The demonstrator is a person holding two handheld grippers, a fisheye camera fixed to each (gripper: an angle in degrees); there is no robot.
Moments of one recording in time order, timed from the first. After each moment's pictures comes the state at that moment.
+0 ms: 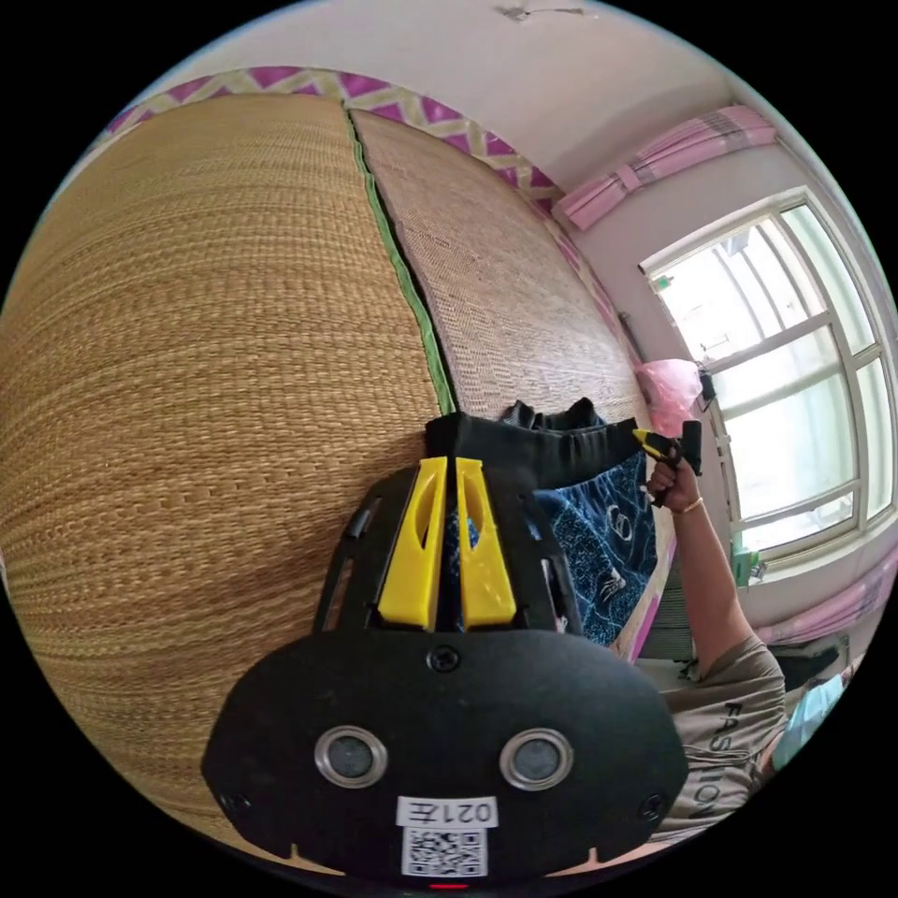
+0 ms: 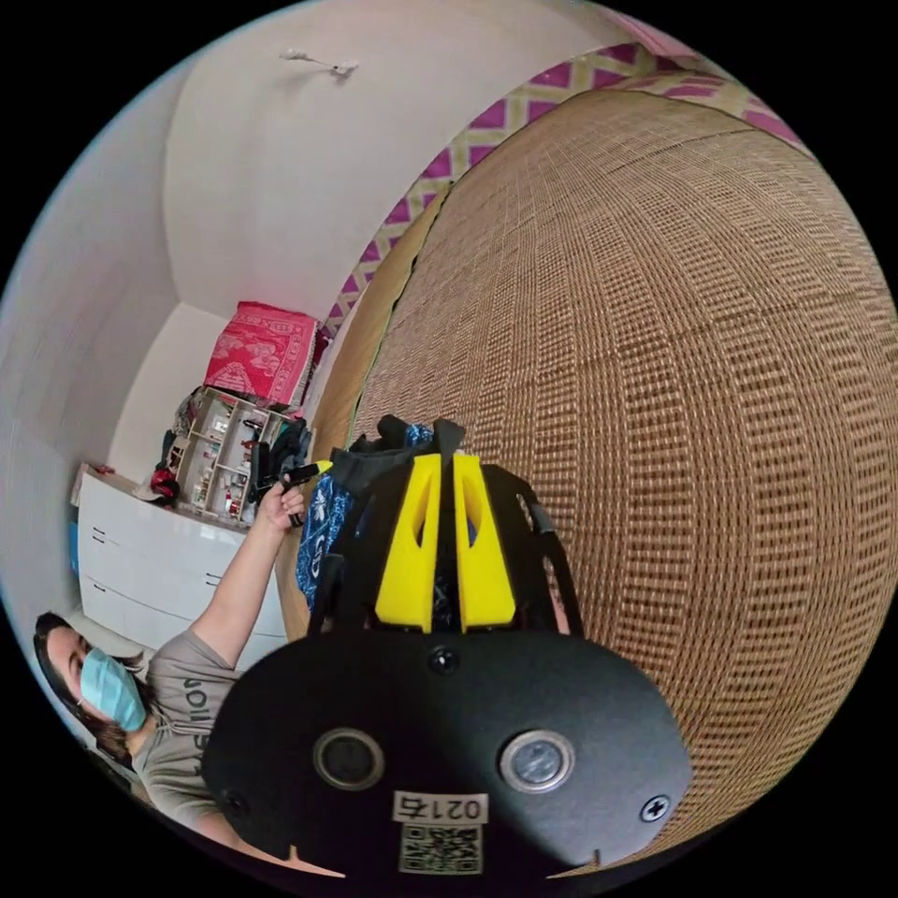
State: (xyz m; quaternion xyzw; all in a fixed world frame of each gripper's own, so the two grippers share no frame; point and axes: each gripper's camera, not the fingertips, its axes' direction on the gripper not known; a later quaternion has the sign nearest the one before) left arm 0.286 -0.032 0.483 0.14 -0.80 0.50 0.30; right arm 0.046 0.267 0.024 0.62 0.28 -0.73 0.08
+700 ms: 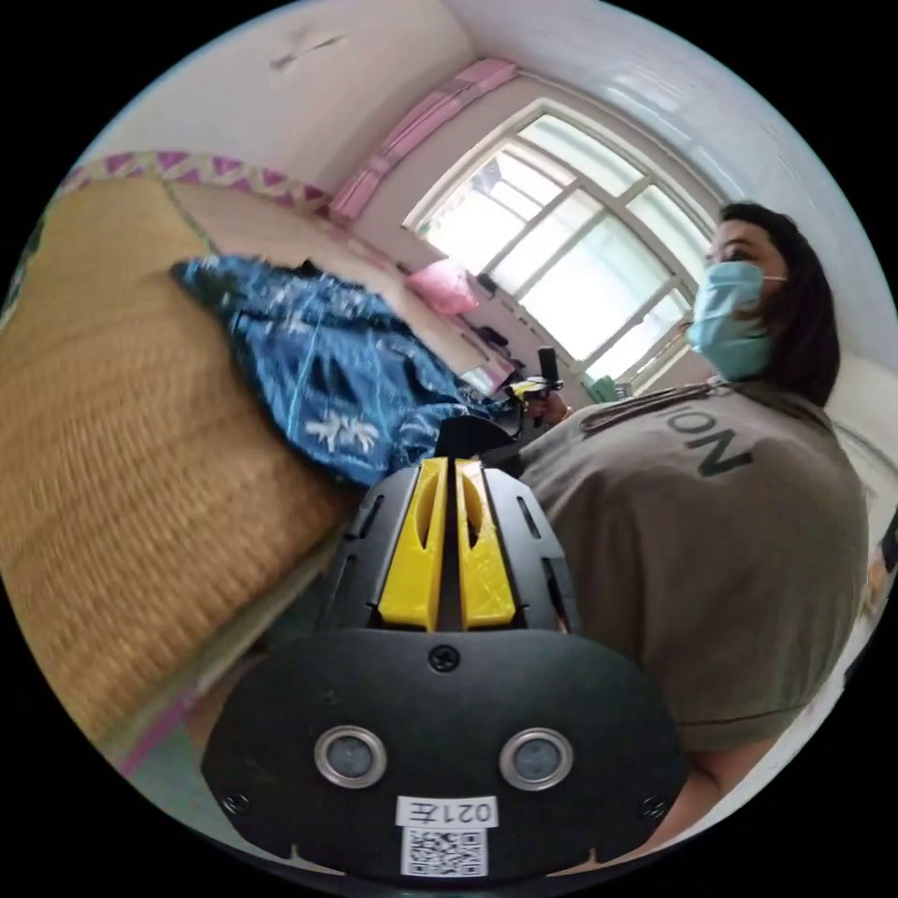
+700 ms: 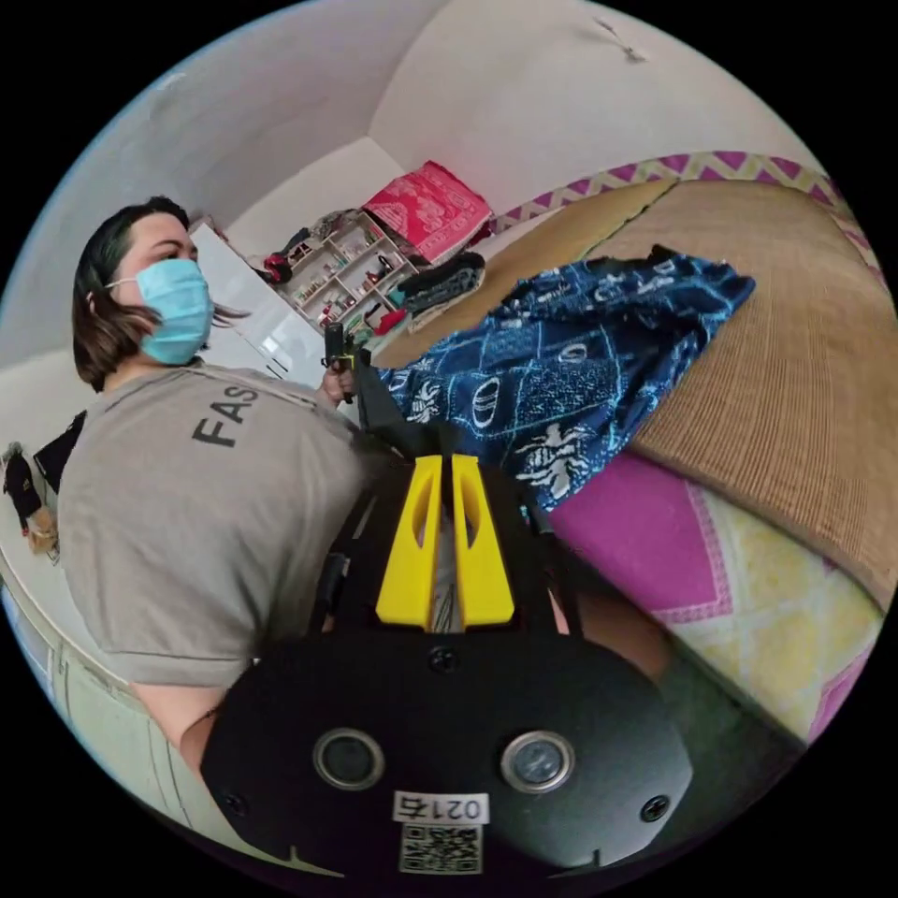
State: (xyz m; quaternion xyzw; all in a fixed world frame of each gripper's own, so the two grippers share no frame) left arm 0.041 0.341 0.215 -0.10 -0.75 0.56 0.34; right arm 0.422 -0.052 0.159 0.47 0.51 -0.72 -0.03
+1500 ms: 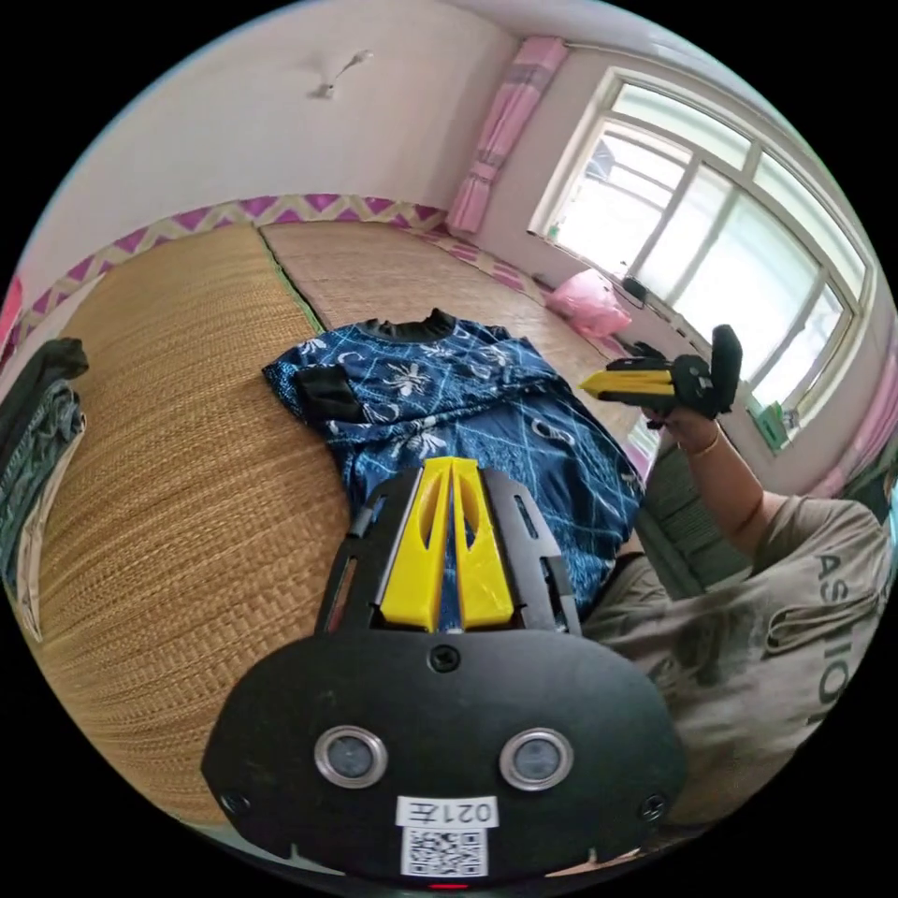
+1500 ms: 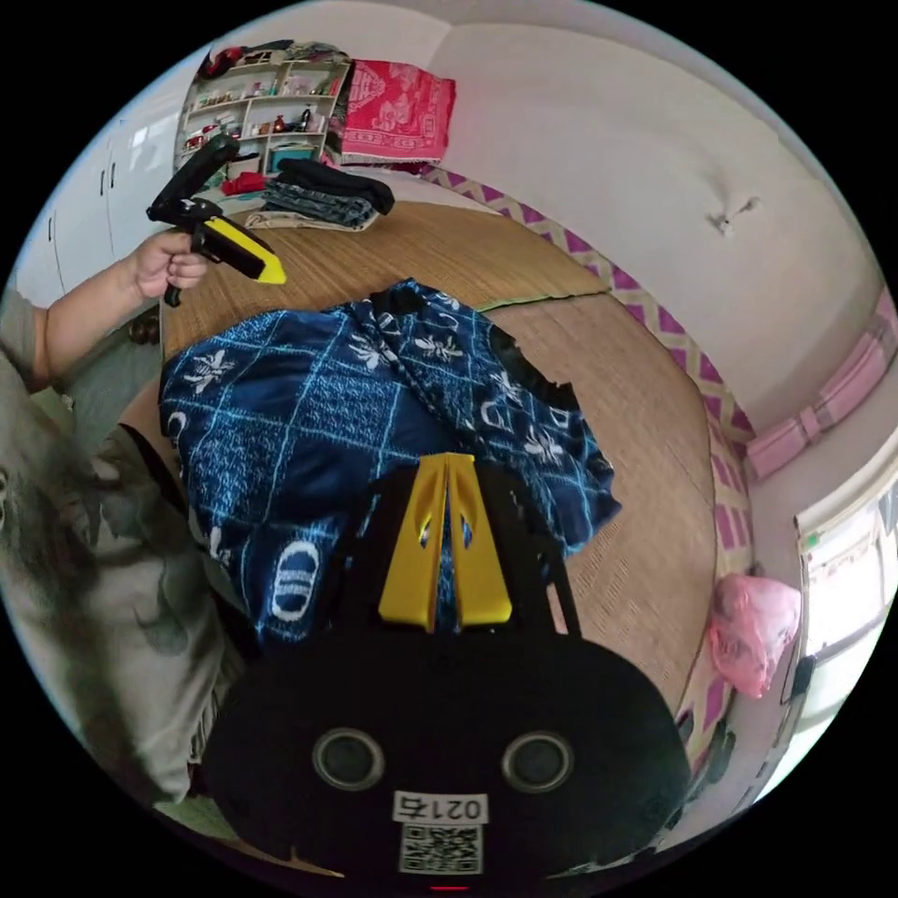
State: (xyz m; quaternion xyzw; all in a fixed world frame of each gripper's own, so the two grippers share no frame) left arm 0.055 0.302 0.396 0.06 -0.79 0.59 0.14; right arm 0.252 -0.086 0.514 0.62 0.59 -0.39 -0.34
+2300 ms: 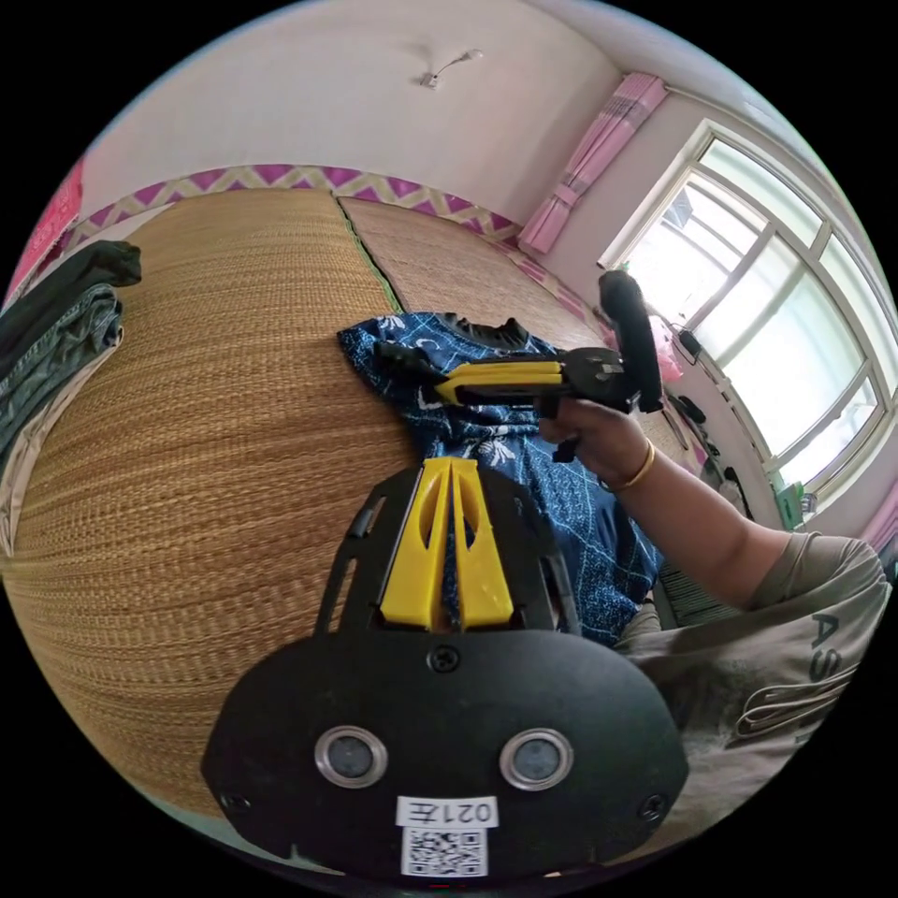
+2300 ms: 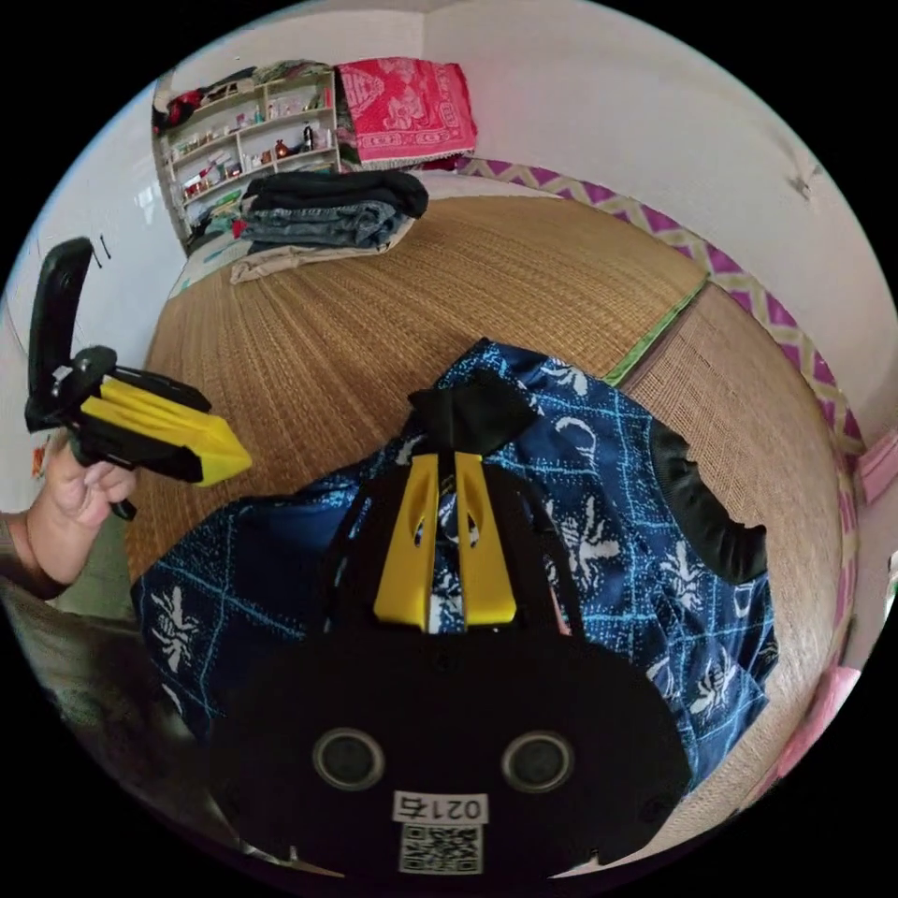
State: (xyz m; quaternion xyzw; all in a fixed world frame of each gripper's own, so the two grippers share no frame) left arm 0.107 0.353 0.442 0.15 -0.78 0.58 0.17; right arm -0.054 -0.041 0.597 0.58 0.60 -0.50 -0.23
